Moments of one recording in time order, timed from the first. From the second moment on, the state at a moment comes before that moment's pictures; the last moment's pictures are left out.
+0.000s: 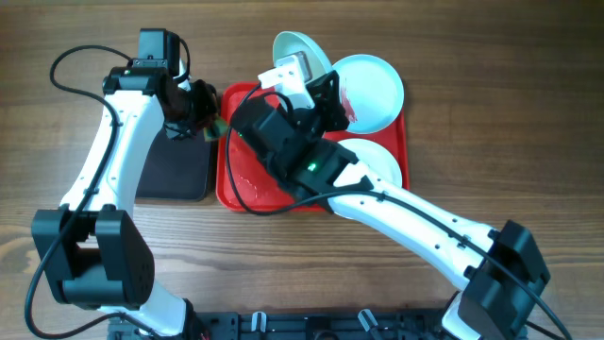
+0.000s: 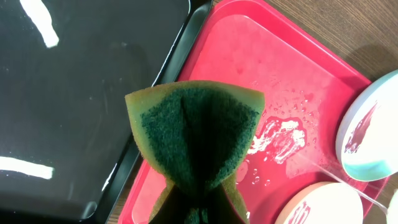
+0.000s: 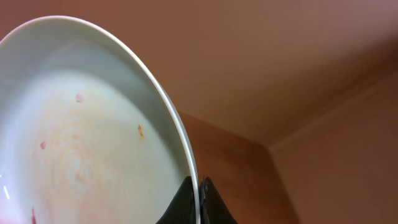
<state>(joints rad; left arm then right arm) -0.04 1.76 1.44 -0.94 0.19 -0.52 0.92 1.75 1.44 -0.39 1.27 -0.06</state>
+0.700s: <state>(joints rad) -0.04 1.76 1.44 -0.94 0.19 -0.52 0.88 1.75 1.44 -0.67 0.85 0.22</state>
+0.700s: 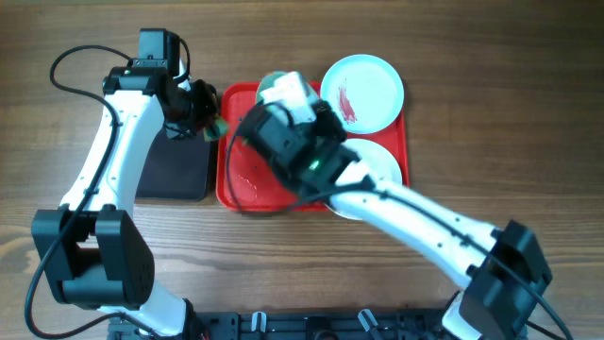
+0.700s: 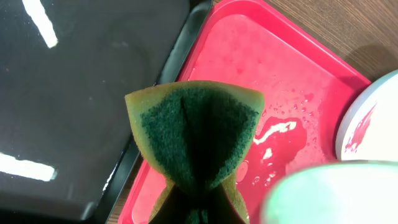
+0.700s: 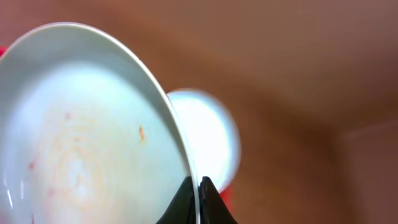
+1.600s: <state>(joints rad) -0.04 1.76 1.44 -0.94 0.19 -0.52 0.59 2.03 1.44 -0.45 0.02 0.42</state>
